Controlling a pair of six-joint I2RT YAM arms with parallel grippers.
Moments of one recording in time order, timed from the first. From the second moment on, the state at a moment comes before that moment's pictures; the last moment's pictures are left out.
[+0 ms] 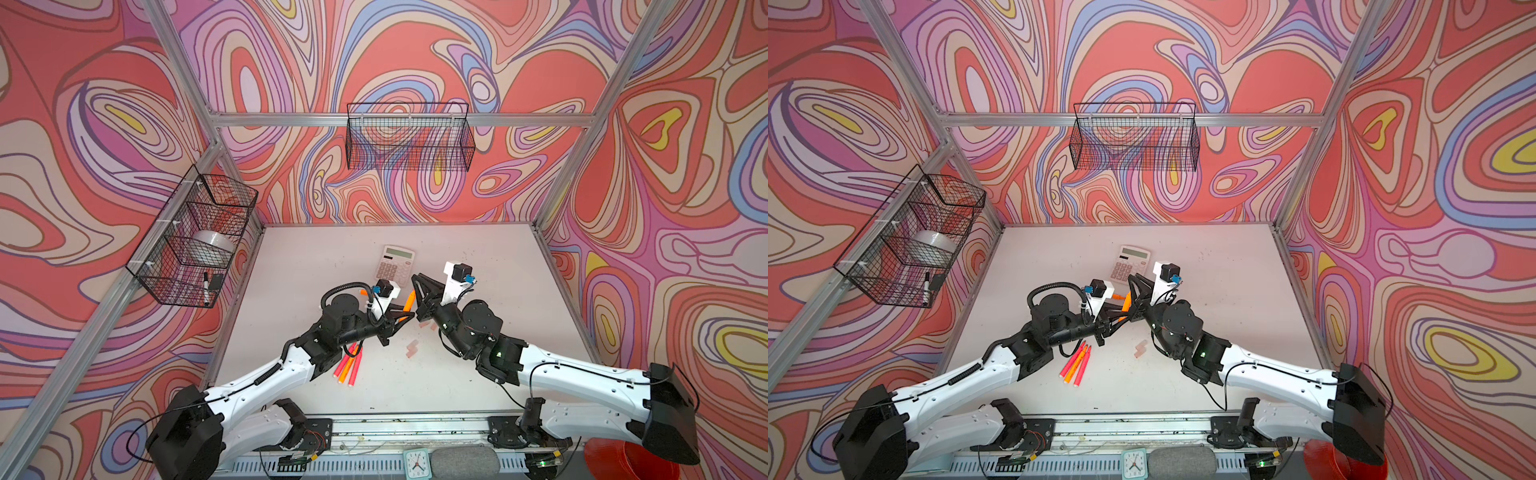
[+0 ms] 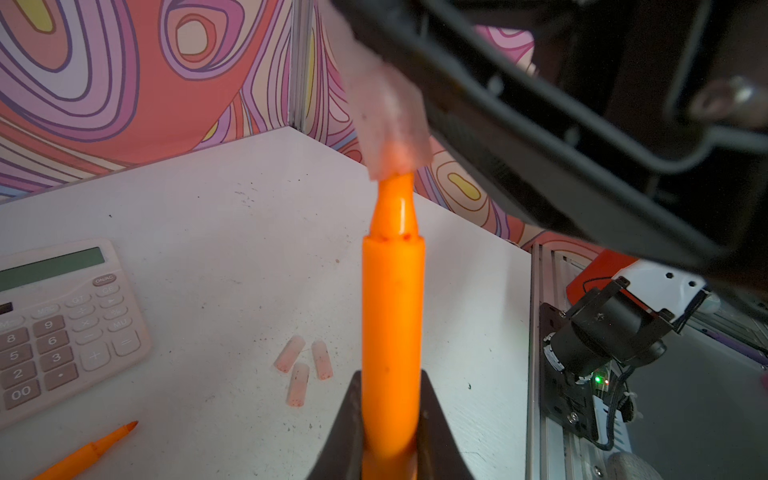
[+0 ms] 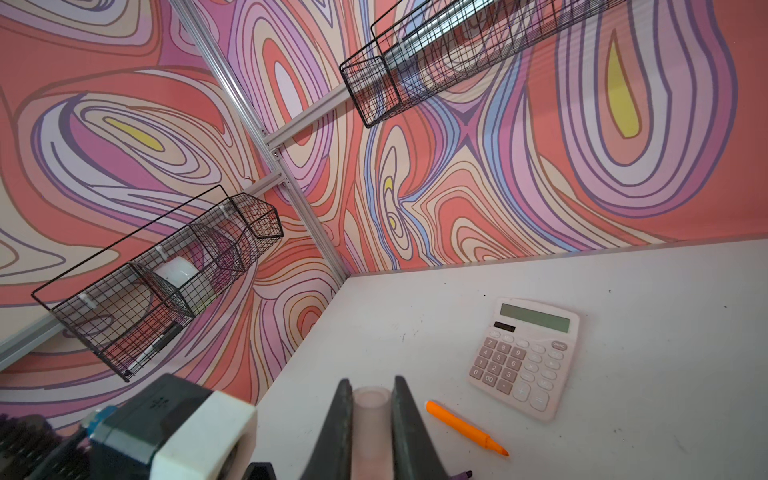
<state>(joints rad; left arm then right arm) -0.73 1.10 0.59 0.31 0.42 -0.20 1.04 1.15 0.75 0.47 0.50 0.45</state>
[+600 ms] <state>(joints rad) -0.70 1.07 0.45 0.46 0.51 -0.30 1.03 1.10 0.56 0.64 0.31 0.50</state>
